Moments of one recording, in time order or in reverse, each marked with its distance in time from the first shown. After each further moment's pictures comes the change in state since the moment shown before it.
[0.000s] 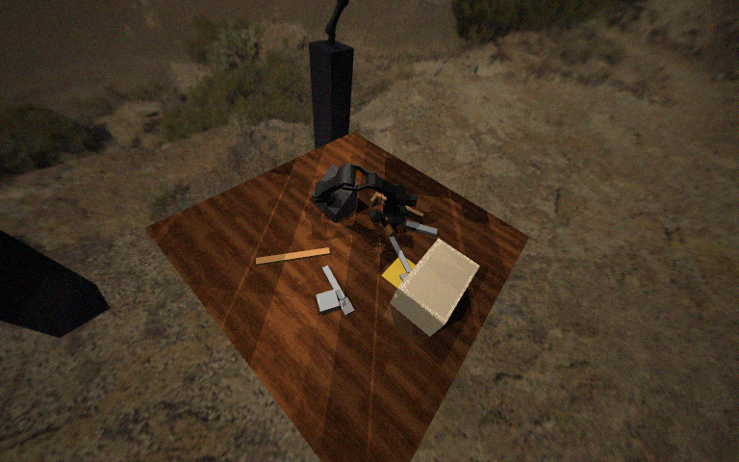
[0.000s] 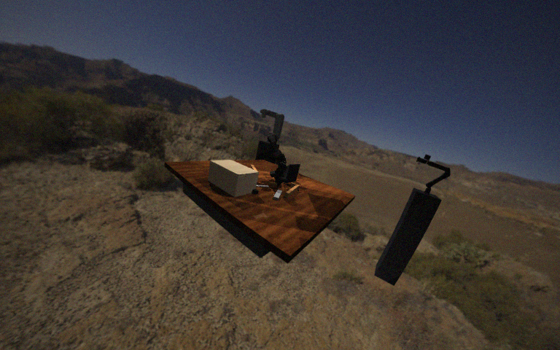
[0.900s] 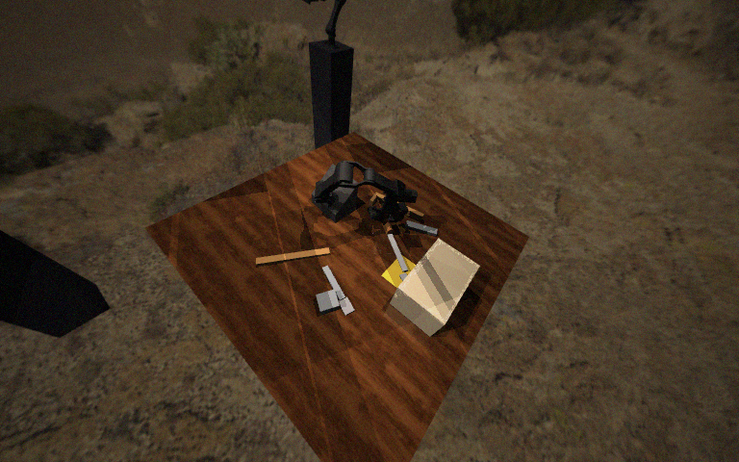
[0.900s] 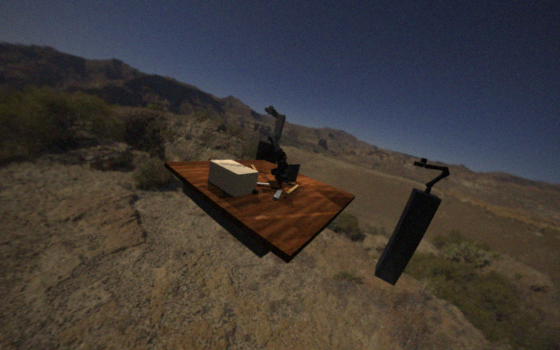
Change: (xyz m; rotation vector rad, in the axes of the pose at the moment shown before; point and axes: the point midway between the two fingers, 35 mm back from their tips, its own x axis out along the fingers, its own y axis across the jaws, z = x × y) arm -0.017 -0.005 -0.006 0.055 0.015 -0.007
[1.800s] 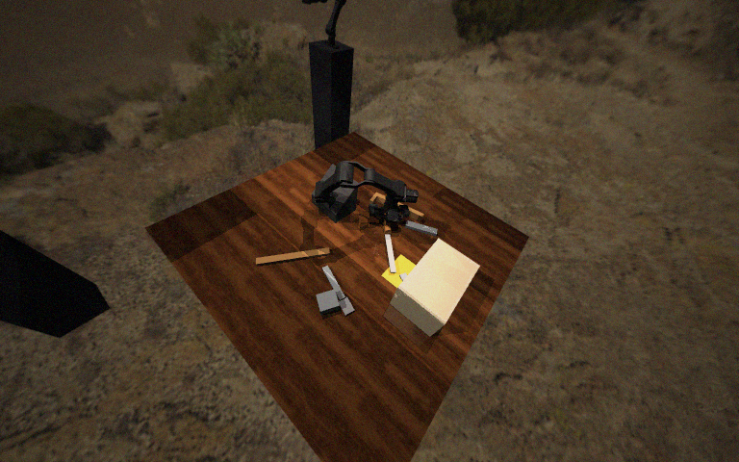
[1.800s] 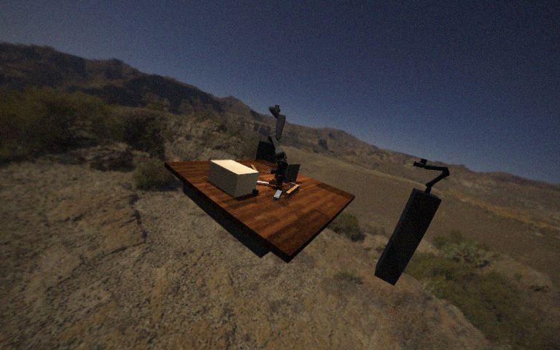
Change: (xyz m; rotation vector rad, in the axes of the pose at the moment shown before) arm -0.002 0.004 0.003 0.218 0.000 0.005
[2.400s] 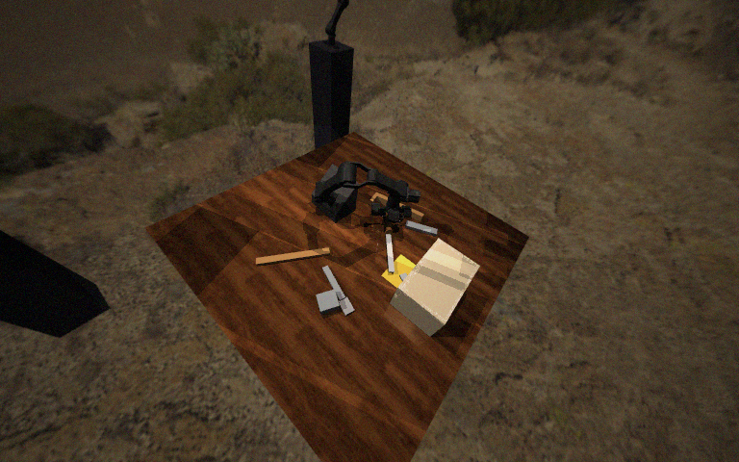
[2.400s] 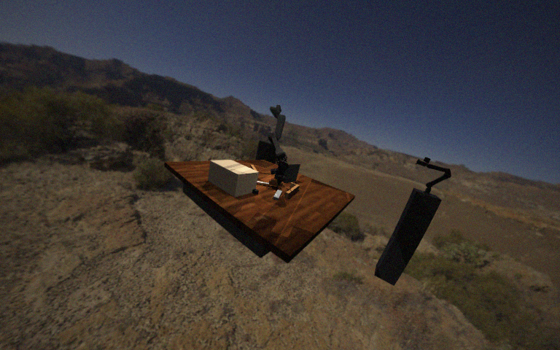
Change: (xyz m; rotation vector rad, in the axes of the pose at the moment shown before) arm 0.001 0.010 -0.002 0.062 0.001 -0.005
